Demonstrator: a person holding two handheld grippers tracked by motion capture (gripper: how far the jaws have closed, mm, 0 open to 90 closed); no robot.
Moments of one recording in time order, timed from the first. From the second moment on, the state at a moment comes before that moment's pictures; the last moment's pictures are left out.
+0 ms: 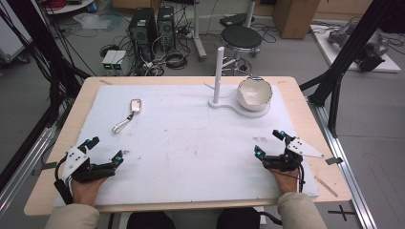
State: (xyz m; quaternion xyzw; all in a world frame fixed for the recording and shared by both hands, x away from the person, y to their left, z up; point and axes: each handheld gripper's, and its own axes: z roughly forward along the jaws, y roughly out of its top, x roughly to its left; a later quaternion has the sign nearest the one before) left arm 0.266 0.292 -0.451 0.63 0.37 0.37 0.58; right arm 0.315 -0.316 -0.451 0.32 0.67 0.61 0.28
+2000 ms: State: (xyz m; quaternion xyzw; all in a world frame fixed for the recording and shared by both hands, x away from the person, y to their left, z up) left arm 0.404 0.306 -0.348 0.84 0.39 0.21 0.32; right arm 0.316 -0.315 -0.451 0.32 0.67 0.61 0.28
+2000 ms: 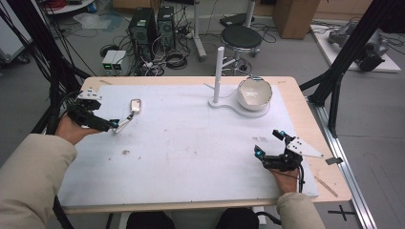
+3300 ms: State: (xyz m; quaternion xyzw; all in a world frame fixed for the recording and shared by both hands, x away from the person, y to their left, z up) left arm 0.449 0.284 -0.398 0.87 0.45 0.13 0.14; right arm 0.316 -0.314 -0.451 0.33 0.67 0.60 0.28
